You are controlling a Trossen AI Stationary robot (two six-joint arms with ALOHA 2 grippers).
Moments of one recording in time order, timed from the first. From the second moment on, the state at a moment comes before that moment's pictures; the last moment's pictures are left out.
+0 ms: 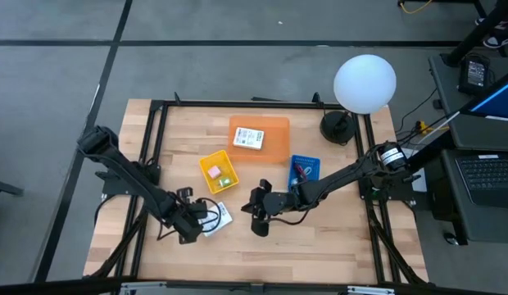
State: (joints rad) left arm -0.67 1.50 0.92 -0.84 -0.21 -0.85; right arm 0.32 1.89 1.15 0.18 0.25 0.47
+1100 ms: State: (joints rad) left arm -0.66 1.59 0.87 -0.75 -0.18 -0.88; right arm 0.32 1.89 1.15 0.17 0.22 0.51
